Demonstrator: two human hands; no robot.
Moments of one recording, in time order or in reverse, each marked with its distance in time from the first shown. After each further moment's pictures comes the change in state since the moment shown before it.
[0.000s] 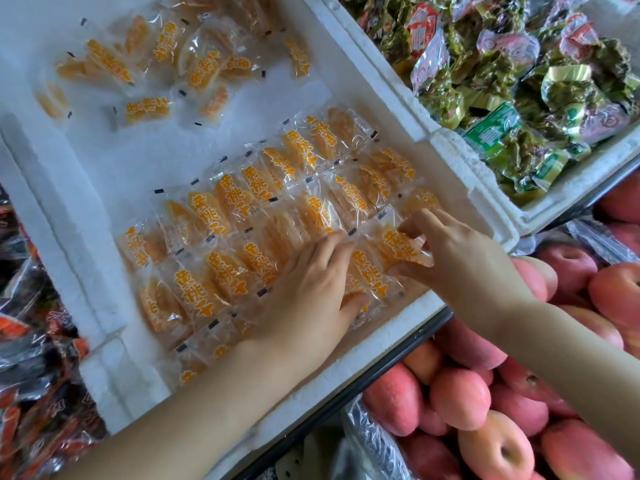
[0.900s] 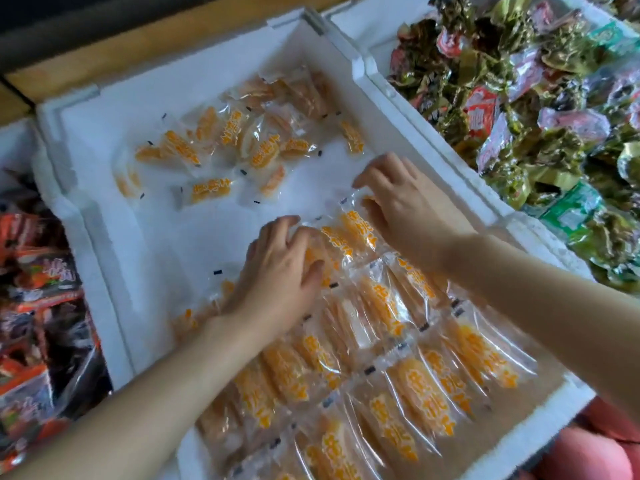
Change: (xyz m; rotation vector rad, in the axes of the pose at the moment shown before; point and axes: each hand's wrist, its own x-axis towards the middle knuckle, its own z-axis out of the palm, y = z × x) left_hand 0.067 -0.115 -0.061 0.139 0.191 -0.165; right_hand 0.183 -0.048 0.026 -0.065 0.334 -0.491
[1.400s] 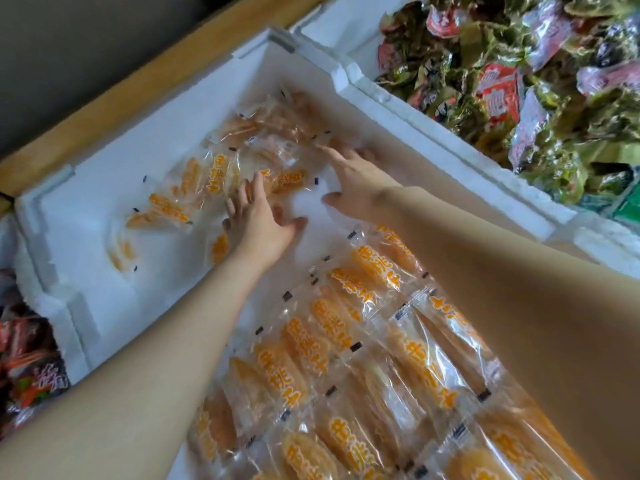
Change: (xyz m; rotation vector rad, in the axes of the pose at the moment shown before) left_hand 0.146 -0.055 0.008 0.057 0.023 -0.348; right_hand 0.104 0.036 0.065 0.262 -0.310 0.400
